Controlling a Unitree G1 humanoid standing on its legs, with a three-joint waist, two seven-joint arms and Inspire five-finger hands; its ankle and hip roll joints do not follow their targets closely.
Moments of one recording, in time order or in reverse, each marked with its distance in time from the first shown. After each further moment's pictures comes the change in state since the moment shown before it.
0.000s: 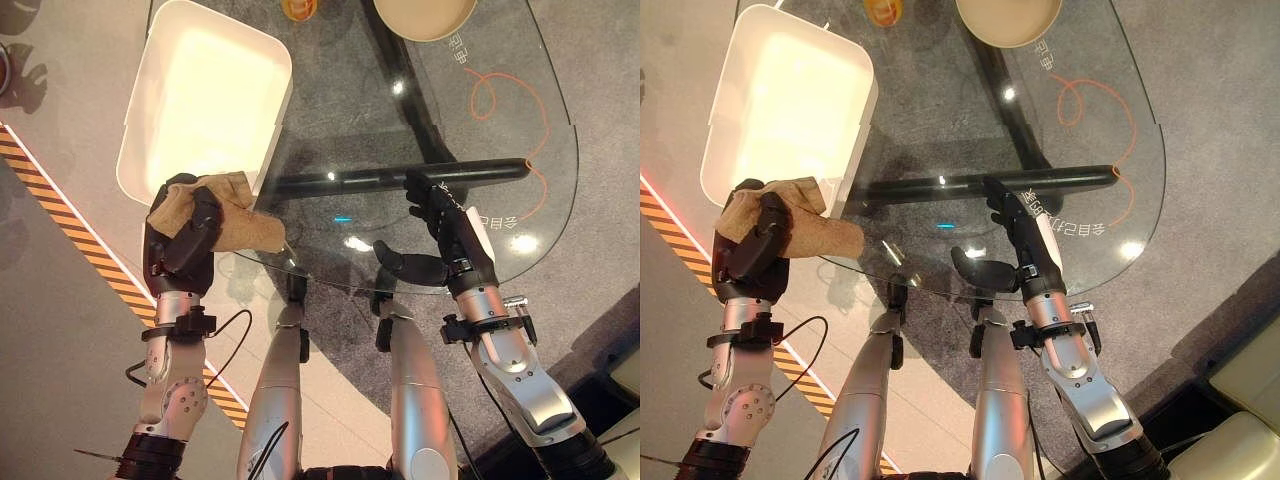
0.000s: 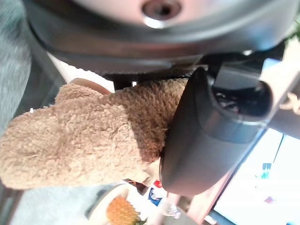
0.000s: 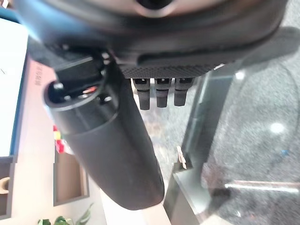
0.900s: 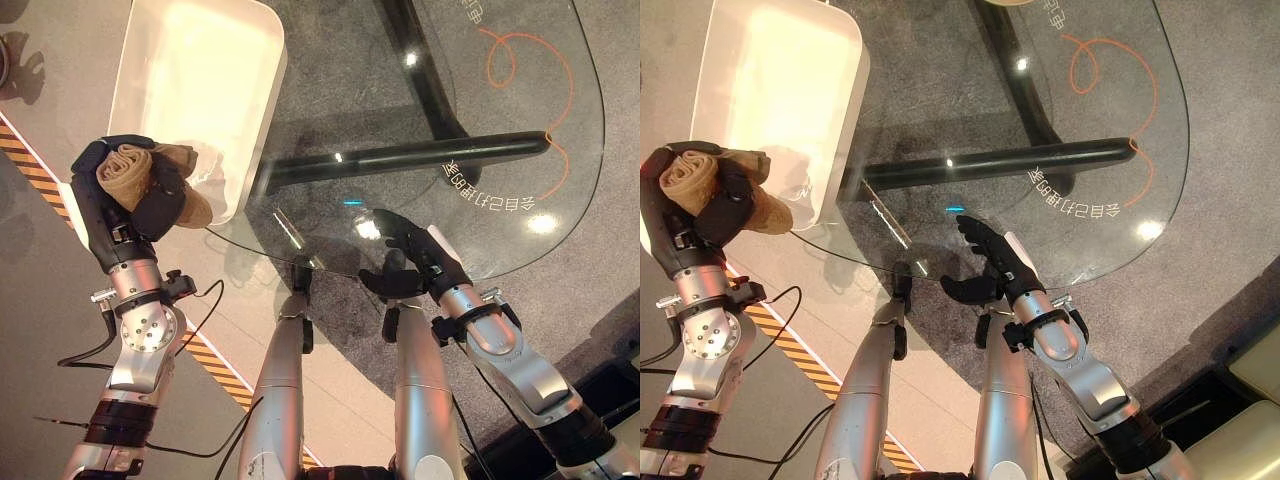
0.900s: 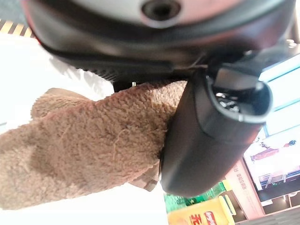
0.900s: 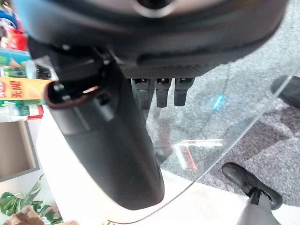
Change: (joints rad) left arm -0.177 0.188 0.034 0.134 0.655 0.019 0.633; right arm -0.152 -0.090 0.122 0.074 0.119 0.222 0.091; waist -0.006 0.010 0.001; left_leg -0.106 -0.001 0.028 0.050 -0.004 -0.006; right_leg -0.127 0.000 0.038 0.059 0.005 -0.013
